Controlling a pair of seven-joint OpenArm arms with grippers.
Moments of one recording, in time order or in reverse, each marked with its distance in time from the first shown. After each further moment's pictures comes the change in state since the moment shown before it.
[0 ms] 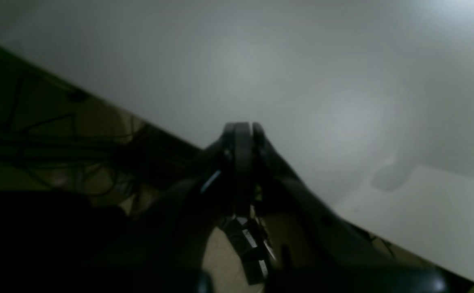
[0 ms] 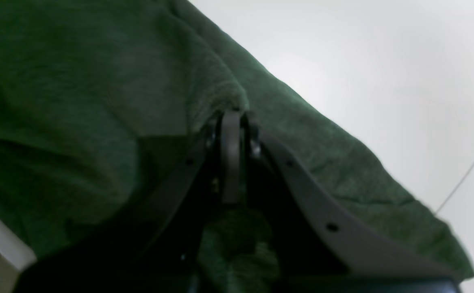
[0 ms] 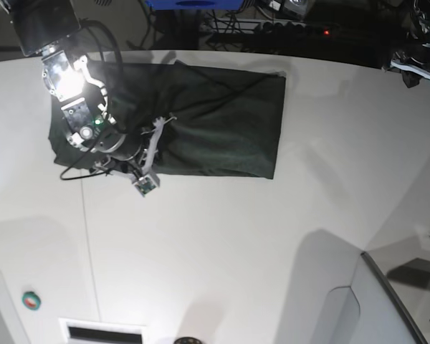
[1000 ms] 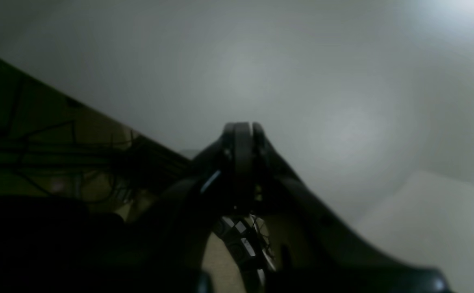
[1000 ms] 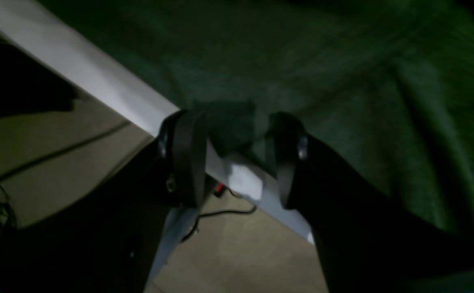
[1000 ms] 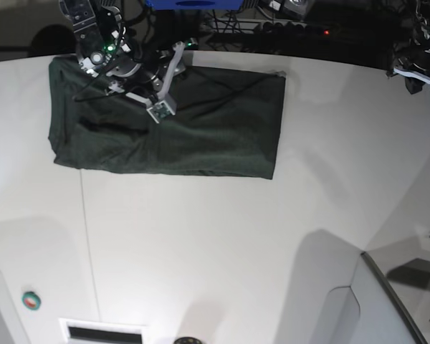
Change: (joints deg) left arm -1.8 -0.9 -0.1 -0.3 0.0 0.2 0.1; right arm -20.5 -6.2 3.4 13.2 0.7 0.1 -10.1
